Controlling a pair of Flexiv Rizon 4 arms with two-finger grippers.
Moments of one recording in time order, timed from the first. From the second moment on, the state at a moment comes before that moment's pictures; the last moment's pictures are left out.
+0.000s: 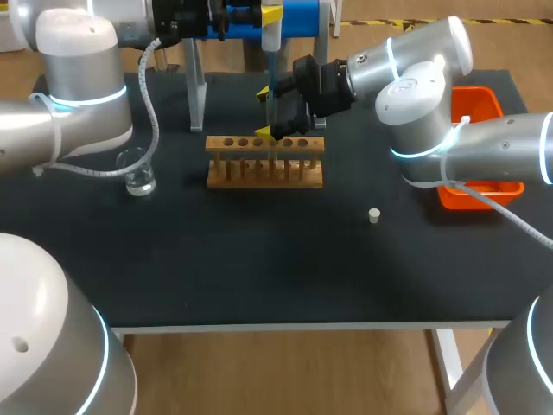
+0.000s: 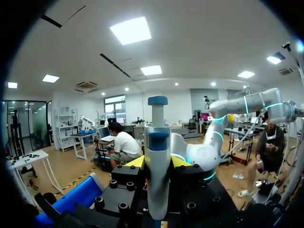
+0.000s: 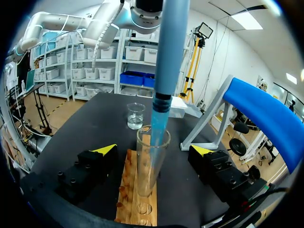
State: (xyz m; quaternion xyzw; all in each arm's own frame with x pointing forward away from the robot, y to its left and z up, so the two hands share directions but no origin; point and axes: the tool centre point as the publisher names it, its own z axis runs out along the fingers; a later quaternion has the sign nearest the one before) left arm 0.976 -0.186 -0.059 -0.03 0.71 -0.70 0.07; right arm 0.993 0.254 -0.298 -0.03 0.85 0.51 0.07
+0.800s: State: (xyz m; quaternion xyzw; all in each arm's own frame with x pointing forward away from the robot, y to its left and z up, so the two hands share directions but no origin) left arm 0.982 -0.187 -0.068 -0.04 0.71 -0.70 0.06; right arm 0.993 0.254 -0.298 -0.03 0.85 0.51 0.07
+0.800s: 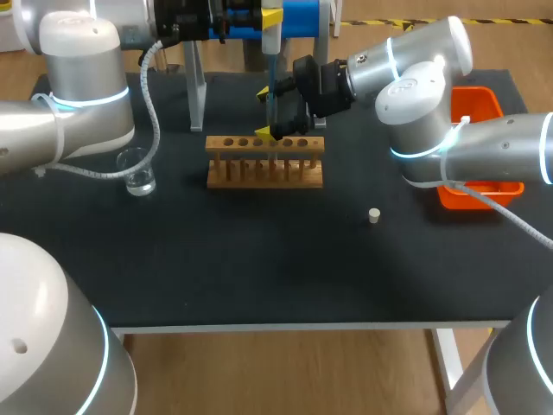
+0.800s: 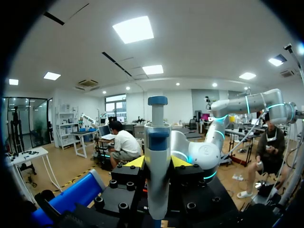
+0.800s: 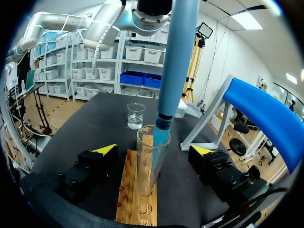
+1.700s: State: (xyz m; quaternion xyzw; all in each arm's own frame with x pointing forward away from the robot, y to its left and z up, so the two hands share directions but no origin) left arm 0.986 -0.184 -0.079 -0.05 0.71 -0.70 0.06; right arm 0.993 0.254 -0.298 -0.03 0.85 0.51 0.07
